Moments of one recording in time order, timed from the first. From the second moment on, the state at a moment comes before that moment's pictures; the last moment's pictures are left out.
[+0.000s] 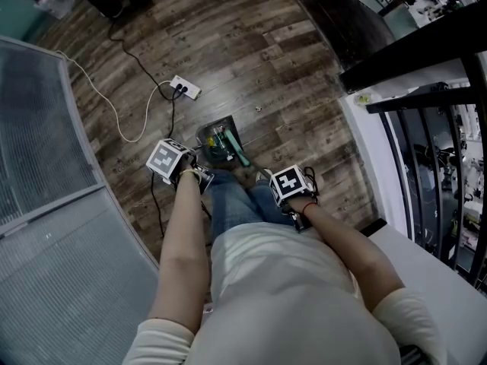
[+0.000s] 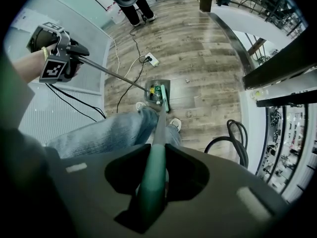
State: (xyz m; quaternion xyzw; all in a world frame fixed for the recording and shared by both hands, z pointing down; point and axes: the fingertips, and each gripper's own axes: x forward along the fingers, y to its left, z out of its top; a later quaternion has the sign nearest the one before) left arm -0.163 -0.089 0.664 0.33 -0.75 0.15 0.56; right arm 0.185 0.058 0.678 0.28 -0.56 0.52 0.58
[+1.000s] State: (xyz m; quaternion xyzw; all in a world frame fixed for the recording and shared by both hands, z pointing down) left arm -0.165 -0.094 0.665 0.33 -0.75 0.15 0.56; right arm 0.224 -0.001 0.661 0.35 -0.56 0.51 0.55
